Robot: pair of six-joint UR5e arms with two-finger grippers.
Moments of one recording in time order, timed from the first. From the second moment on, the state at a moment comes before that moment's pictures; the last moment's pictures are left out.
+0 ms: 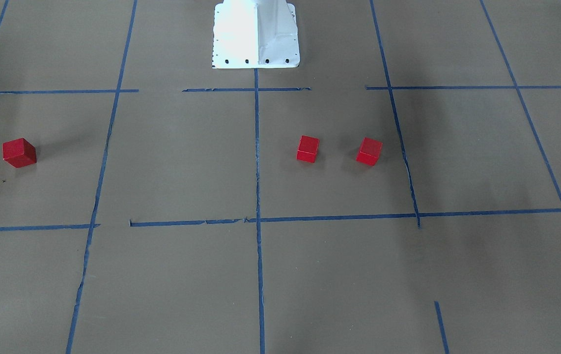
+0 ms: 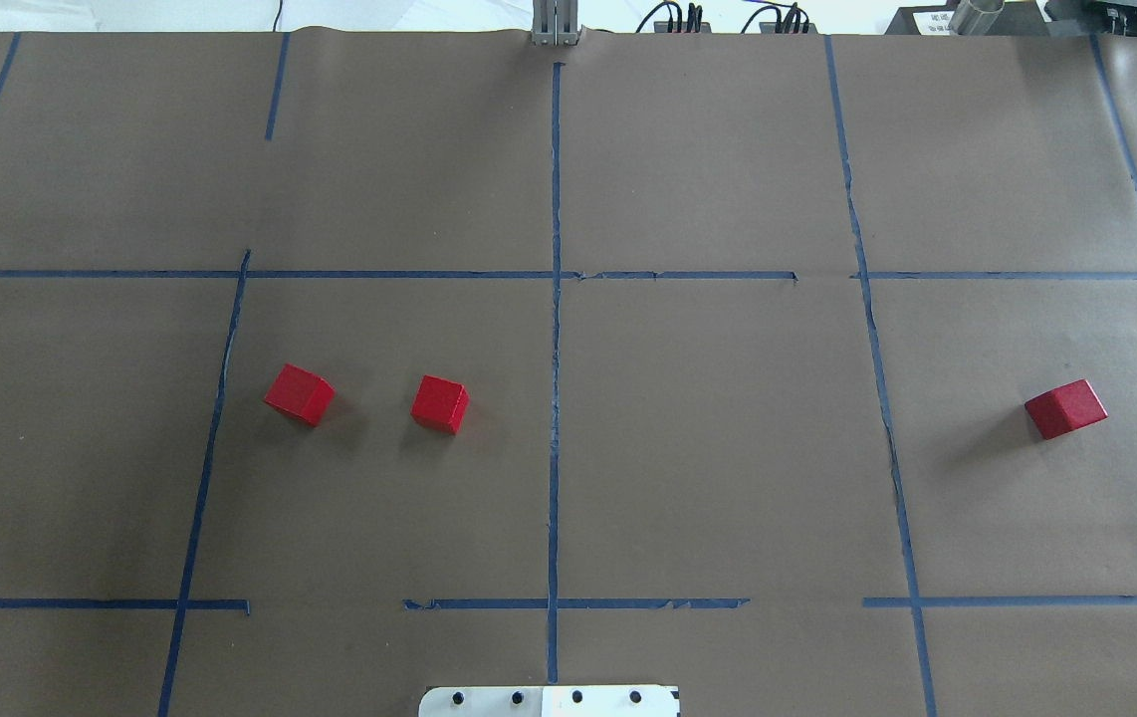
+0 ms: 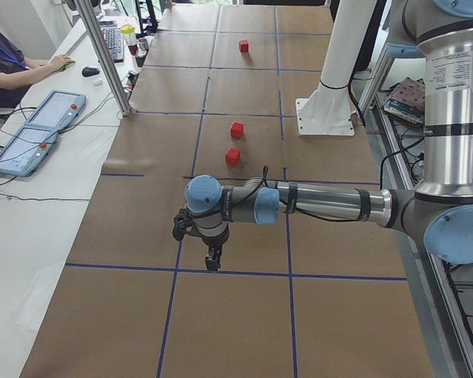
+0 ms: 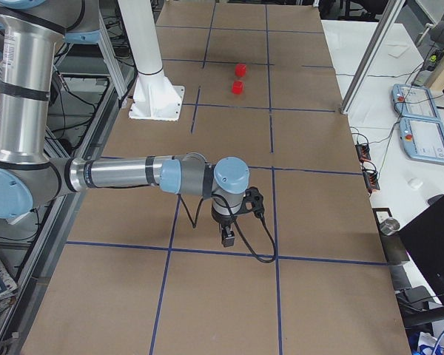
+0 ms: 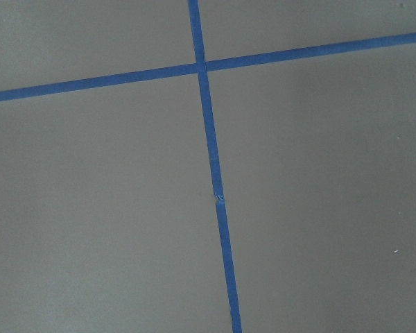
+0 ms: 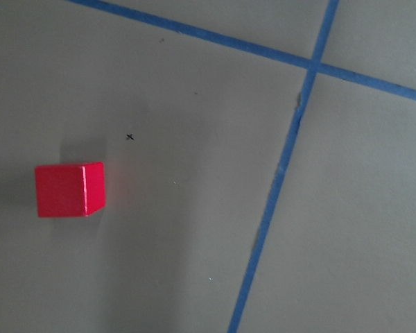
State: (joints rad) left arm -1.49 -1.47 -1.73 -1.51 -2.36 0.08; right arm 1.48 -1.72 1.87 -1.69 2.37 -0.19
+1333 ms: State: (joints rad) left arm -1.49 -1.47 -1.74 -1.51 -2.36 0.08; right arm 0.98 -1.70 1.74 -1.14 2.21 0.46
